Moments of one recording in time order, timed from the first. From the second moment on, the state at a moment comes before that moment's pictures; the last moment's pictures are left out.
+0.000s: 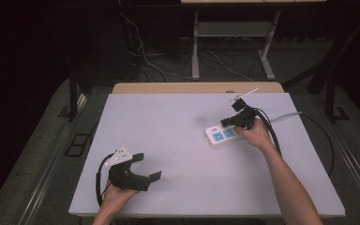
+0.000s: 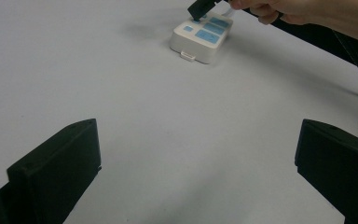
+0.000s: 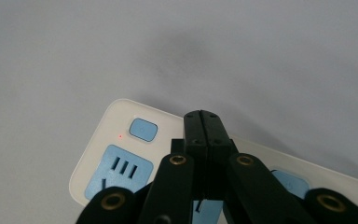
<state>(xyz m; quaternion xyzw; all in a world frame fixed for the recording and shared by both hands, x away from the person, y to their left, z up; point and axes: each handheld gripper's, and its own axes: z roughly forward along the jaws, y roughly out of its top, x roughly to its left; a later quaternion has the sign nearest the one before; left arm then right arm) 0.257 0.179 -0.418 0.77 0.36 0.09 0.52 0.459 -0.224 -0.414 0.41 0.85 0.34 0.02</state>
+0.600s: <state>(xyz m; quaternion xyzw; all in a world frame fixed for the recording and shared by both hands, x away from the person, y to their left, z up) 0.256 0.178 -0.418 0.77 0.36 0.09 0.52 0.459 -0.221 -0.417 0.40 0.85 0.34 0.02</state>
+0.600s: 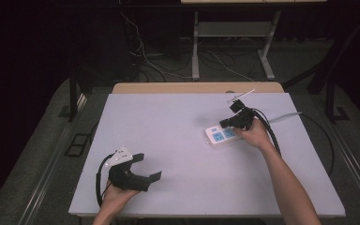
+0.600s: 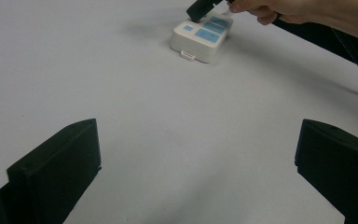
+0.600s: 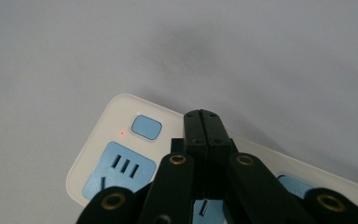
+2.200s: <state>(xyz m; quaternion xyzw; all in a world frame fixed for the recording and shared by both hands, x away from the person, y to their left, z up) 0.258 0.177 -0.420 0.77 0.36 0.09 0.52 0.456 -0.263 -0.381 0.42 0.84 0.34 0.06</state>
